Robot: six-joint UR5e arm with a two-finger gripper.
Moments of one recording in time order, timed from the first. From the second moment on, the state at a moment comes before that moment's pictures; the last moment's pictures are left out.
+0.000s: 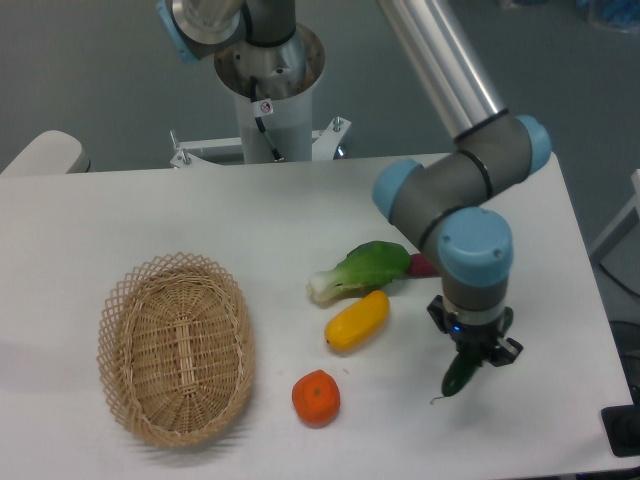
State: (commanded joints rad) arm 2.49 -2.09 -1.38 -1.07 1.69 1.25
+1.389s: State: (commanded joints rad) arm 2.27 -1.90 -1.51 -1.17 1.58 1.01
